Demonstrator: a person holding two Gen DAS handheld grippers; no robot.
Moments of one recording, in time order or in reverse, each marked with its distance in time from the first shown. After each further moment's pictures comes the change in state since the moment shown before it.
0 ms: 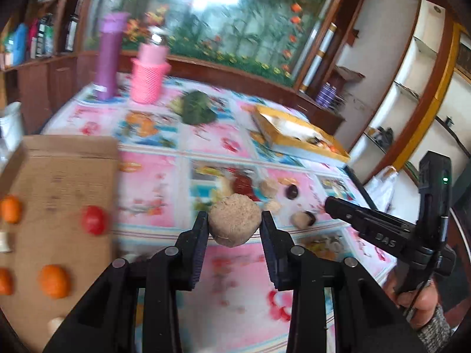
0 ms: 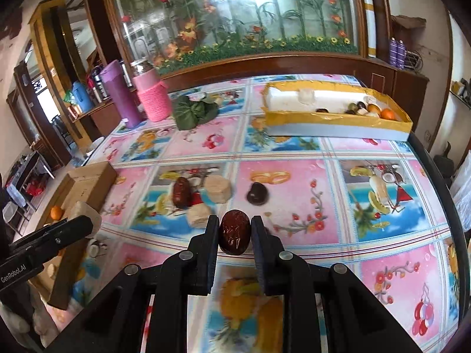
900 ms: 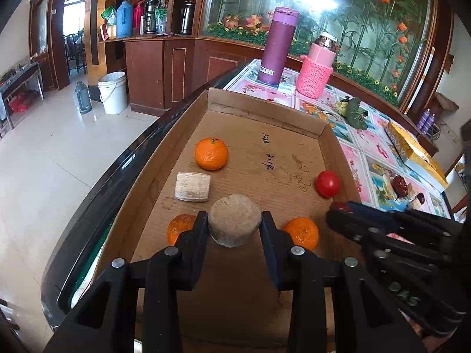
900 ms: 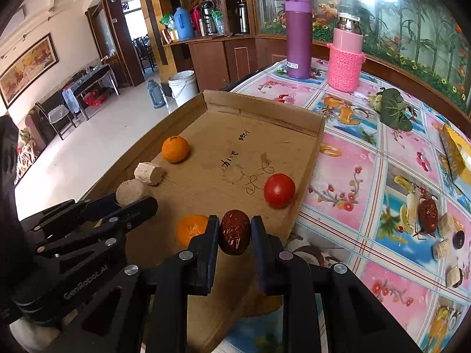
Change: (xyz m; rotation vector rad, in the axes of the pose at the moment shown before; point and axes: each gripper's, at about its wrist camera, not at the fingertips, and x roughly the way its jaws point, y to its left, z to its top) left arm -0.063 0.156 -0.052 -0.216 0.013 0.416; right arm 0.078 0.264 -0.042 -0.398 0.181 0.250
